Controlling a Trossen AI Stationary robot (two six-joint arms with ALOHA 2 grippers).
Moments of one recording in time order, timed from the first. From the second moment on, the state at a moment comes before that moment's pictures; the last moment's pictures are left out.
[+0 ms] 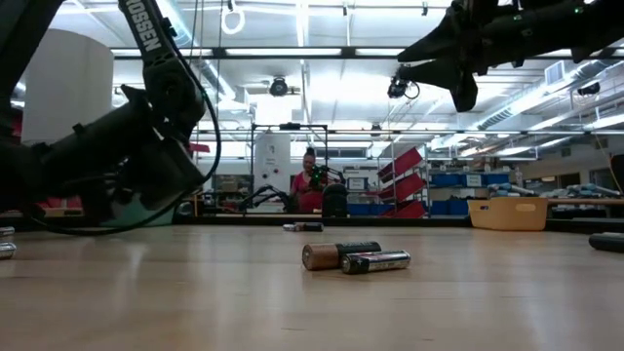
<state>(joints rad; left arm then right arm) 0.12 1.90 0.80 -1.36 0.07 -0.21 0.02 1.00 0.44 0.42 0.27 0.44</state>
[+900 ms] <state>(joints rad) 0.11 1.89 0.85 -1.24 0.04 -0.25 0.03 1.00 0.44 0.42 0.29 0.44</state>
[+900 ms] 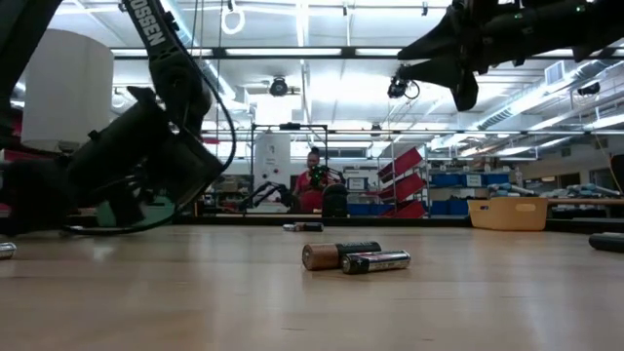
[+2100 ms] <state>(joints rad) 0.15 1.81 1.29 -0.66 -0.09 -0.51 0.06 1.04 0.44 0.10 0.26 0.62</state>
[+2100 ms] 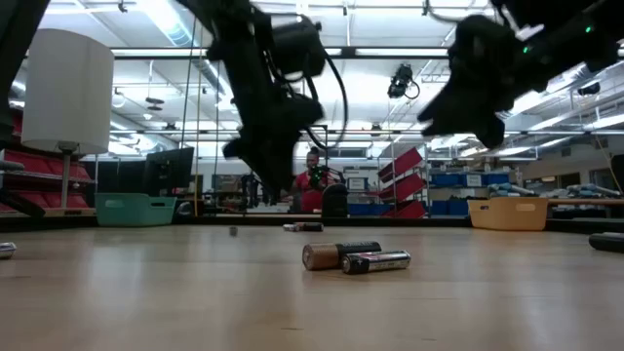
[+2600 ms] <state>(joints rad) 0.18 1.86 1.20 -0.38 -0.21 -0.64 -0.28 1.40 0.44 0.23 0.14 0.47</state>
